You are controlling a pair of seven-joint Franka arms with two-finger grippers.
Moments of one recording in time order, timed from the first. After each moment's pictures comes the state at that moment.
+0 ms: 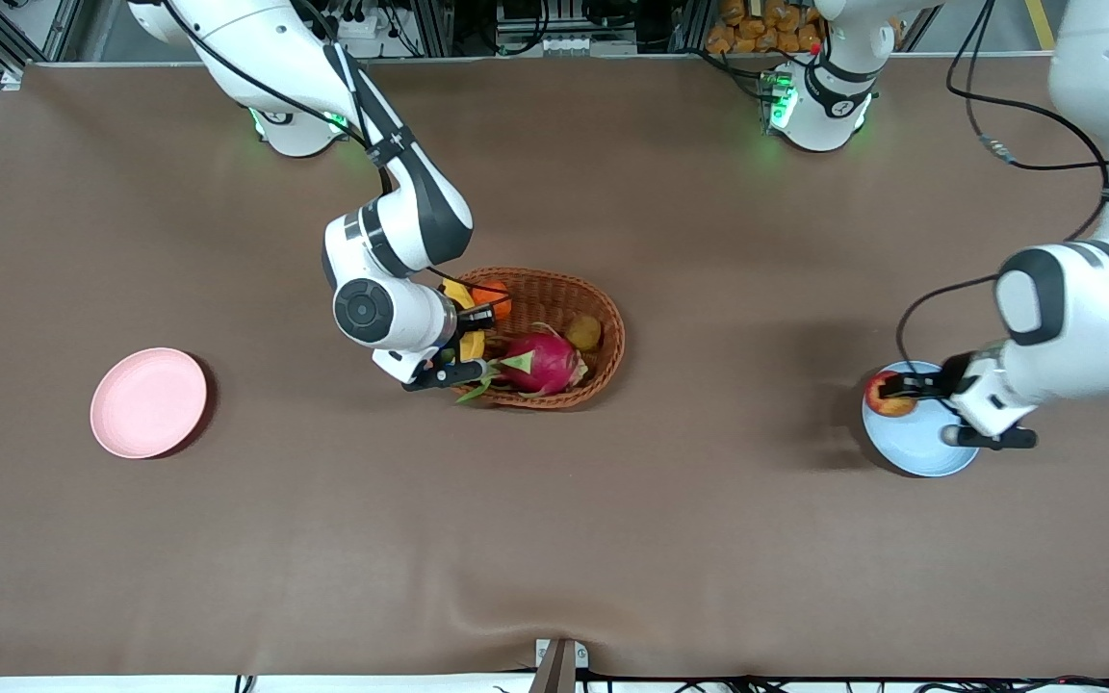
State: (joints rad) left arm 0.28 0.50 -0.16 -1.82 -0.18 2.16 0.29; right arm 0.60 0.53 -0.06 -1.75 0.41 2.07 0.15
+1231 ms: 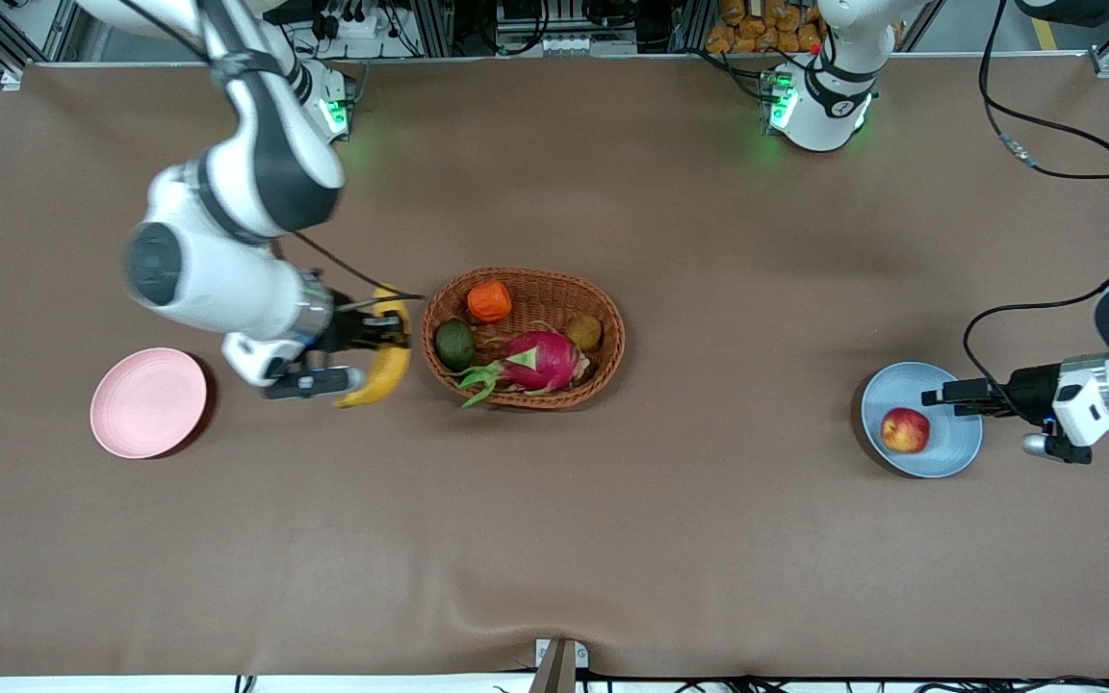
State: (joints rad) left arm 0.42 0.61 -0.17 -1.61 -0.44 1.91 0.53; right arm 0.40 0.28 -0.11 -1.71 0.39 1.92 0.12
